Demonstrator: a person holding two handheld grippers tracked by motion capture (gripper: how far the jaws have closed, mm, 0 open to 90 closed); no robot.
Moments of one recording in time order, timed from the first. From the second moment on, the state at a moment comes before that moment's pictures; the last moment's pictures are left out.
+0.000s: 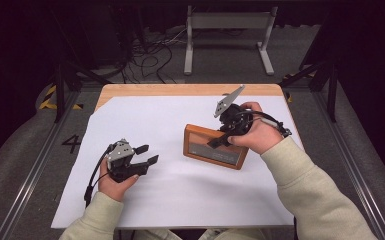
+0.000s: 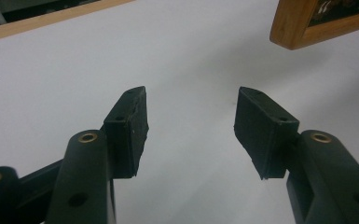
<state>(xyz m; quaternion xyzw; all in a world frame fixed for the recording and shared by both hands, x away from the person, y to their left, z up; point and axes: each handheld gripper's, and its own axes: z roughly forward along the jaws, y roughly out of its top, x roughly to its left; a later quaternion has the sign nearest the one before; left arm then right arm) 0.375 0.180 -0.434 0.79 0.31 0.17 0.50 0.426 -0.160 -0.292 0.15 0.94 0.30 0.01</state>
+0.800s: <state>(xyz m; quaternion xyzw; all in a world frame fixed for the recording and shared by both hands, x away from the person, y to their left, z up) 0.376 0.180 -0.435 0.79 0.31 0.16 0.50 0.455 -0.138 -0.328 0.04 0.97 0.24 -0.04</state>
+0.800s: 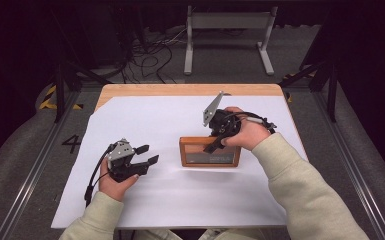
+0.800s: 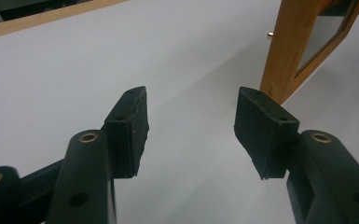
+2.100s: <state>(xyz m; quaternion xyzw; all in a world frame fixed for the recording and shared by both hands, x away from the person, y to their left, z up) 0.377 0.179 -0.436 0.79 0.31 0.15 0.50 0.467 -0.146 -0.357 0.07 0.96 0.27 -0.01</state>
